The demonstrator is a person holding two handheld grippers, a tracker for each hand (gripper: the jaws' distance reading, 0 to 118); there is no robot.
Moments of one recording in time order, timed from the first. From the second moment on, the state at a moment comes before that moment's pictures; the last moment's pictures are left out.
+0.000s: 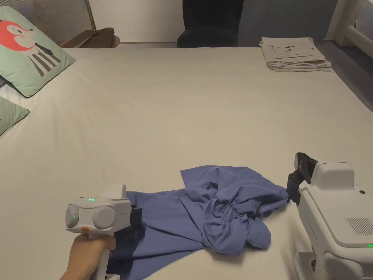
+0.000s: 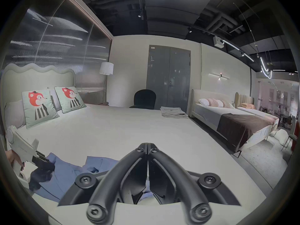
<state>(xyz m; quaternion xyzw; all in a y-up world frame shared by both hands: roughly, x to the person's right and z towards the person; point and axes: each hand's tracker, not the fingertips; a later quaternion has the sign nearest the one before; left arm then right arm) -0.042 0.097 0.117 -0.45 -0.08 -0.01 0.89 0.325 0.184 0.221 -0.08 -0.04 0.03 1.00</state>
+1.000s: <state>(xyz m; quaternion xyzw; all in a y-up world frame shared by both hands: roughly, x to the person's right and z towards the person) -0.043 0.143 0.127 -0.39 -0.12 0.01 0.91 0.365 0.097 0.096 -0.41 -0.01 -0.06 0.91</state>
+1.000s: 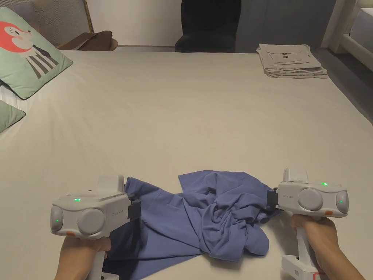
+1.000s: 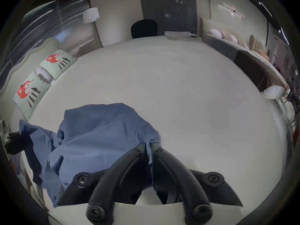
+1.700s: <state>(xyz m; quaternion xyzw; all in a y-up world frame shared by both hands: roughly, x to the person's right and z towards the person) -0.085 0.319 0.031 -0.23 -0.07 0.03 0.97 0.399 0.354 0.077 -0.12 -0.10 0.13 0.98</state>
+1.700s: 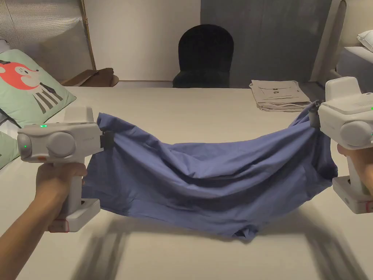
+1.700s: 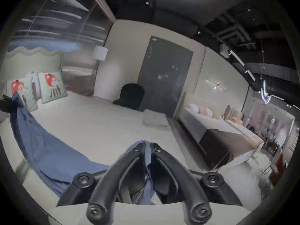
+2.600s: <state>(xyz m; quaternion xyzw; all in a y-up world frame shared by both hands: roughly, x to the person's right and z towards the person) -0.108 0.281 -0.132 -0.23 -0.01 0.05 0.97 0.418 0.315 -0.036 -0.10 -0.12 0.07 0.98</state>
